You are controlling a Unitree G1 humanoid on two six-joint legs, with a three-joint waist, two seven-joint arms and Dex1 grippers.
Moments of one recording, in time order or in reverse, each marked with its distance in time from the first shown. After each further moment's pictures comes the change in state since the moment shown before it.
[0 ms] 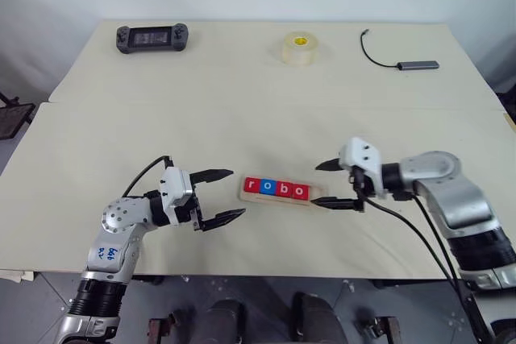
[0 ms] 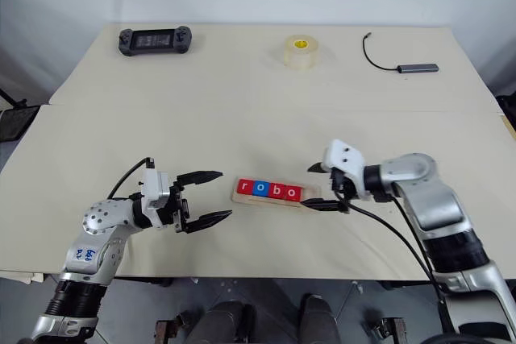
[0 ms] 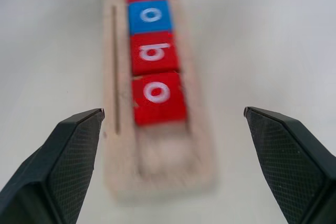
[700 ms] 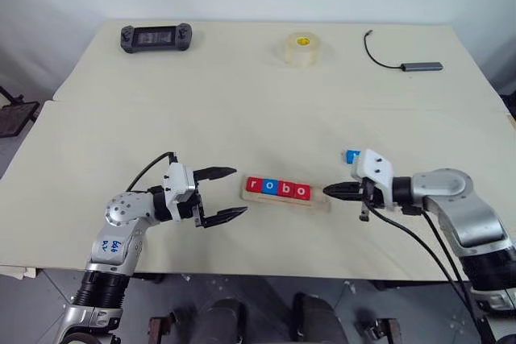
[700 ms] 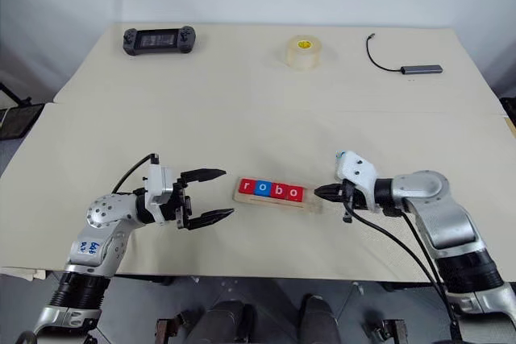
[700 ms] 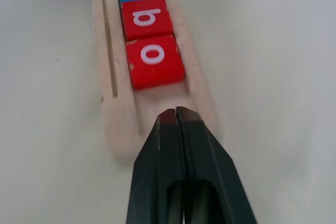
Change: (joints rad) left arm -0.045 0.001 -0.016 0.045 0.000 0.002 -0.032; right arm 0.036 0.003 0.062 0.010 -0.022 -0.030 -0.066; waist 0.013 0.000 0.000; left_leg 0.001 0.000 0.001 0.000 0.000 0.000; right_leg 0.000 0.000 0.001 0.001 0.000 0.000
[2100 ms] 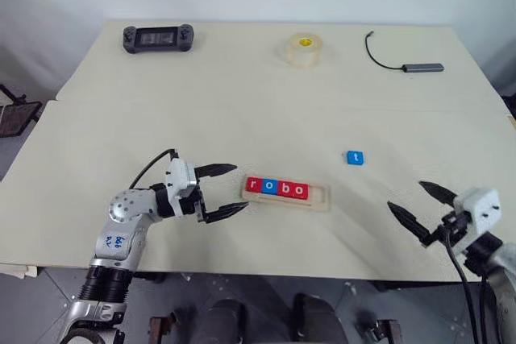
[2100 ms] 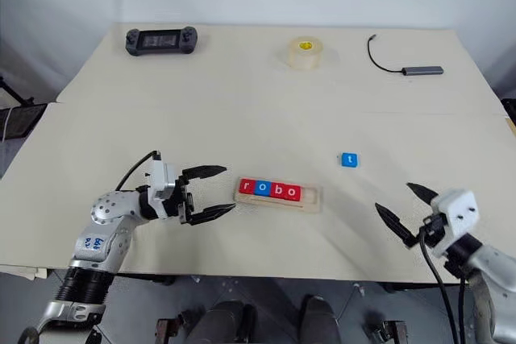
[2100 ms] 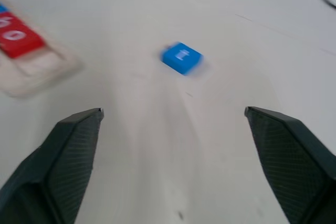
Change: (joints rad) left arm -0.045 -0.017 -0.002 0.051 0.001 -0.009 0.005; right arm 0.640 0.215 -0.620 -0.111 0.163 -0.336 -0.294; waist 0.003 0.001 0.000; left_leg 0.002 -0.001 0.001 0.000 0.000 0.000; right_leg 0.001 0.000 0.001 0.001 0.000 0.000
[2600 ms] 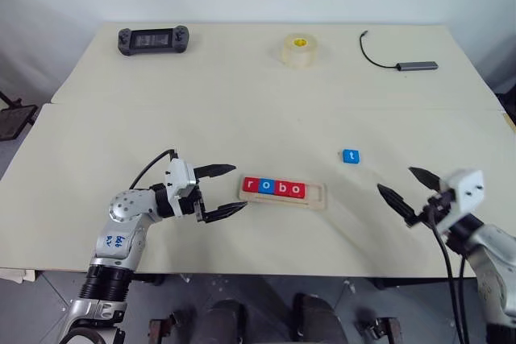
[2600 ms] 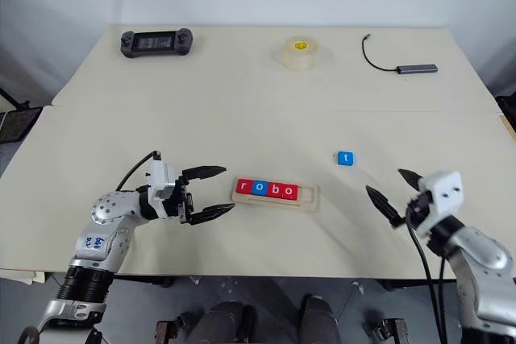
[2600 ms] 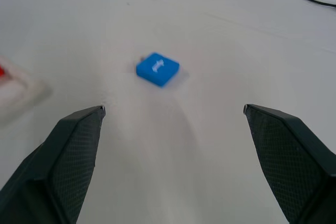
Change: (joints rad) left arm 0.000 -0.001 -0.001 0.024 0.000 -0.001 -0.006; right arm -0.225 -0.021 0.125 0.000 0.026 0.224 -0.151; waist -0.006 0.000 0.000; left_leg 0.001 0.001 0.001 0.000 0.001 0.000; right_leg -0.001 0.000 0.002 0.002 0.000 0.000
